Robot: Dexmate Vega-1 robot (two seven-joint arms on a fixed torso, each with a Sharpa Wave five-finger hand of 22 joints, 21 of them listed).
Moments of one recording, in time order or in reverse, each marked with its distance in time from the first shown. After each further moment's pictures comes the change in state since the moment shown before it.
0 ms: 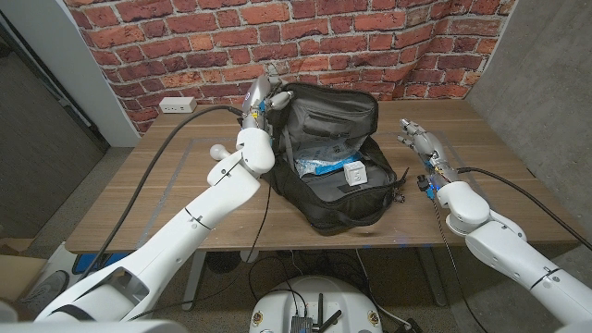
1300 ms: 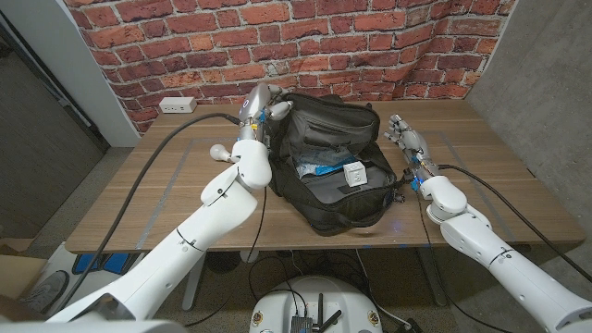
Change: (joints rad) left arm 0.109 0.017 -0.020 -0.129 0.142 0.070 -0.070; left_hand 0.003 -0.003 0.000 0.000 0.001 -0.008 -0.009 0.004 0.000 -0.006 -0.004 0.002 0.000 -0.016 0.002 0.000 0.000 -0.004 -0.004 0.000 0.000; right arm 0.218 0.144 -0.121 0.326 0.067 0.181 0.142; right_hand -0.071 0.013 -0.022 0.085 0.005 -0.023 -0.009 -0.004 0.000 -0.012 -0.013 0.000 0.000 -0.016 -0.002 0.005 0.032 0.000 0.000 0.000 0.002
